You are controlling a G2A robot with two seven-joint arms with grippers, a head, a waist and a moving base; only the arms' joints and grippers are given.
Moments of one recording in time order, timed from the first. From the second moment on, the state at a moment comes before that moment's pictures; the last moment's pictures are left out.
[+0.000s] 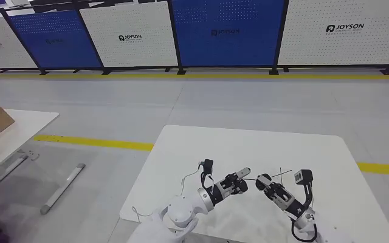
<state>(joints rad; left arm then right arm) 1.37 -1.22 -0.96 -1.65 -0.31 -0.09 -0.28 -1.46 -1.10 1.18 -1.58 0.38 -0.34 0.56</state>
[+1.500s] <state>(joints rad) 1.36 -1.23 -0.94 -1.64 -0.27 -0.13 -0.29 -1.46 -1.10 1.18 -1.59 0.38 -0.34 0.55</state>
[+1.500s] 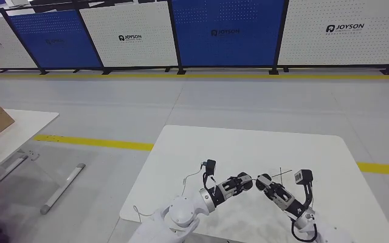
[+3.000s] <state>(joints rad) 1.44 -1.20 -1.03 -1.71 -0.23 0.01 -0.28 -1.29 -1.03 1.35 -1.73 -0.24 0.18 0.88</state>
